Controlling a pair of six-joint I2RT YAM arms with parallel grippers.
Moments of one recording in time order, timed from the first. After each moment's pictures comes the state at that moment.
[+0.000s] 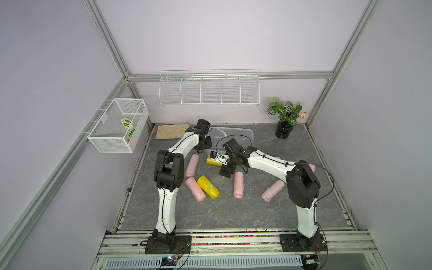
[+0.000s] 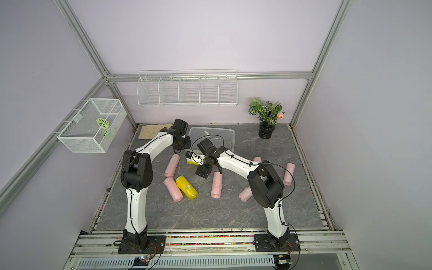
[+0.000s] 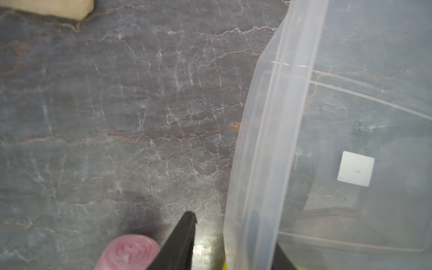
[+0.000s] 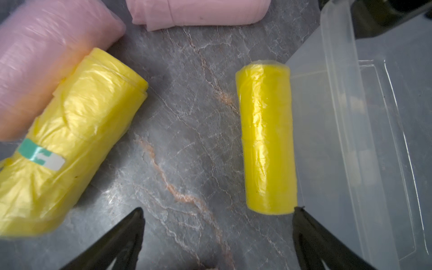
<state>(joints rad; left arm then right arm) -0.36 2.20 1.84 -0.75 -0.02 -0.40 0.76 2.03 1.57 -0.58 -0.13 -0.54</state>
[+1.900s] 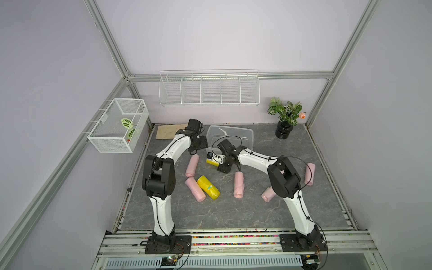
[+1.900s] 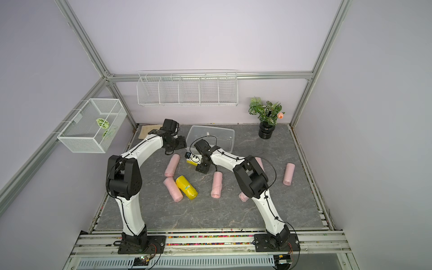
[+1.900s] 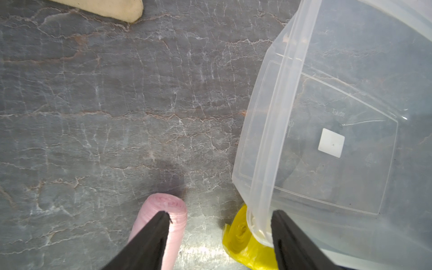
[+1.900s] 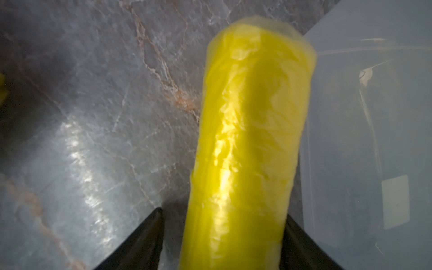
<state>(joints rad) -0.30 2.00 1.65 -0.69 0.04 -0.42 0.73 2.28 1.78 -0.60 -0.08 -0.60</state>
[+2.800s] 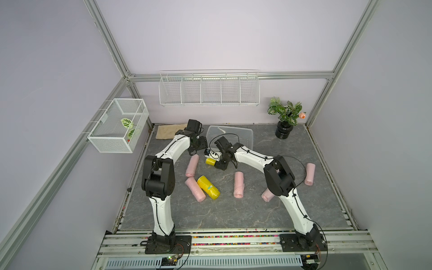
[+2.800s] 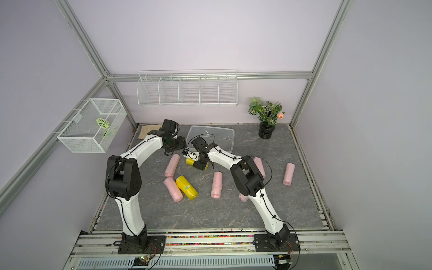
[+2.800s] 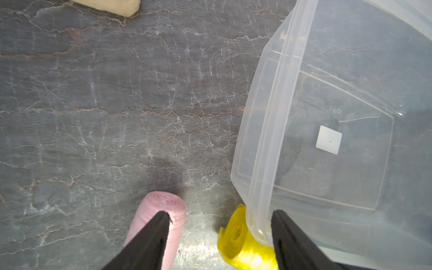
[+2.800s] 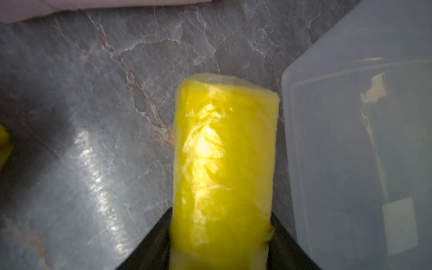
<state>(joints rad) -0.29 2.00 1.63 -0.68 0.06 -0.42 0.73 2.37 1.95 -0.67 -0.11 -0.53</state>
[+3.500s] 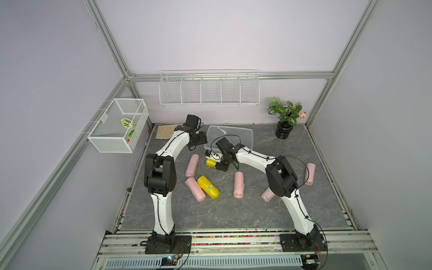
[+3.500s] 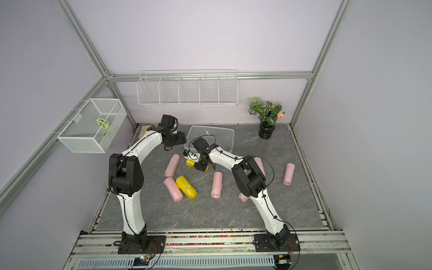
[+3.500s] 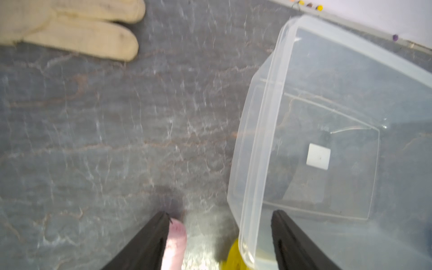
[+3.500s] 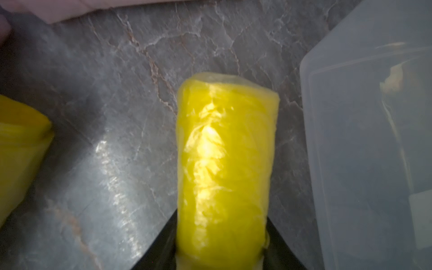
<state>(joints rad) -0.28 2.09 1.81 -0.72 0.08 -0.34 0.73 2.32 1.85 -0.66 -0.15 -0.49</state>
